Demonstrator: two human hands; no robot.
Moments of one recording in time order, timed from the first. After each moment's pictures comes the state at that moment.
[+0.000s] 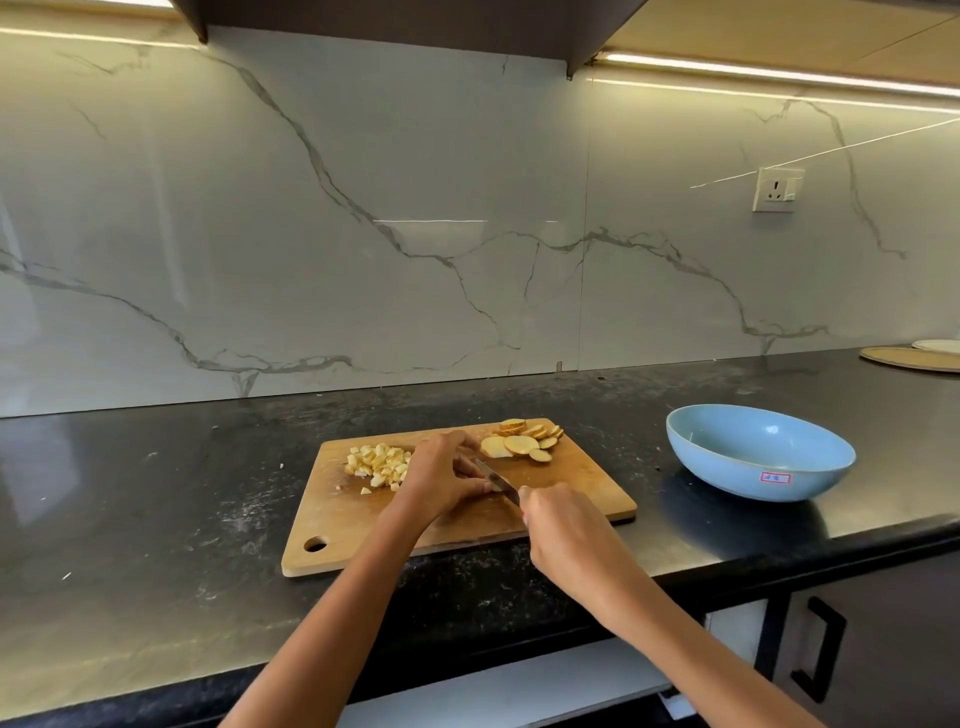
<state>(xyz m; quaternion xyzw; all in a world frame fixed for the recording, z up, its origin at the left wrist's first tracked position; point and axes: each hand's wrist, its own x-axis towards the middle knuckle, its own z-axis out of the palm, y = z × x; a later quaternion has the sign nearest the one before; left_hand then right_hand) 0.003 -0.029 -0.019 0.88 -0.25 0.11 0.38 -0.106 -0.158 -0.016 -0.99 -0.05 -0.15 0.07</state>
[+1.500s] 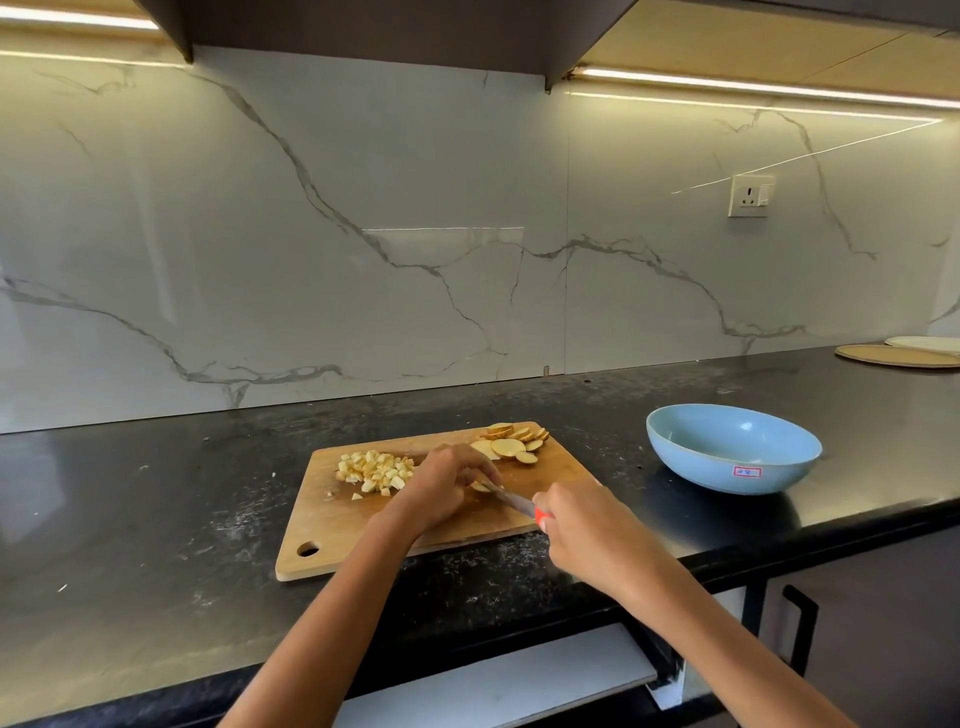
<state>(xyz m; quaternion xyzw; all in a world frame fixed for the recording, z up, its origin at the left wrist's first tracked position) 0.006 -0.035 -0.019 0.88 -0.37 0.10 0.28 -0.133 -0.178 0.005 -0.99 -0.03 -0.11 0.09</state>
